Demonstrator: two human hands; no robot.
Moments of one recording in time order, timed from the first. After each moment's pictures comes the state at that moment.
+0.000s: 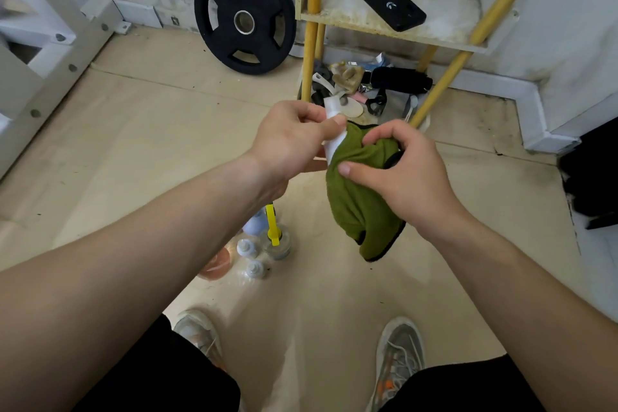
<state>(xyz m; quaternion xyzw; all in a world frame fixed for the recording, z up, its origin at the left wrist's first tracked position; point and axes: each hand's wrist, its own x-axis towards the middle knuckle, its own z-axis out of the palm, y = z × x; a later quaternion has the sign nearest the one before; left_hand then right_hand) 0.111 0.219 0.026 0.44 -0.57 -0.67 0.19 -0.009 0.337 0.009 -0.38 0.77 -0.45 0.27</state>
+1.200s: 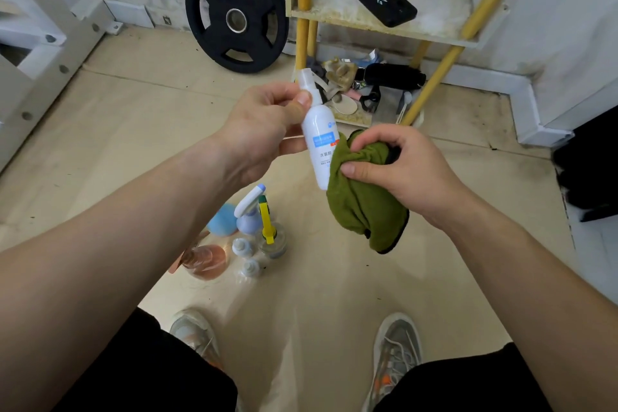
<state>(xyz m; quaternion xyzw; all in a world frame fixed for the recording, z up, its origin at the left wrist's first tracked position) 0.118 0.199 0.020 0.39 -0.55 -0.70 0.22 -0.031 0.338 0.007 -0.43 0.70 -0.45 0.36</state>
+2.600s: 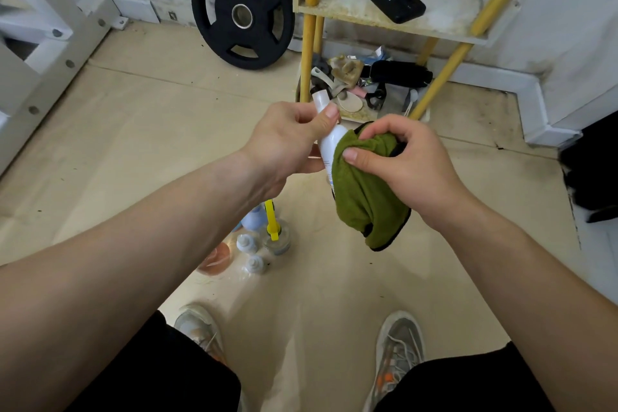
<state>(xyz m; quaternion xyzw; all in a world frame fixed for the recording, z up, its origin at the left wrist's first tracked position) 0.115 0.219 0.014 0.41 -0.58 -0.68 0.17 -0.019 0.336 0.009 -0.39 0.74 -0.46 0.31</state>
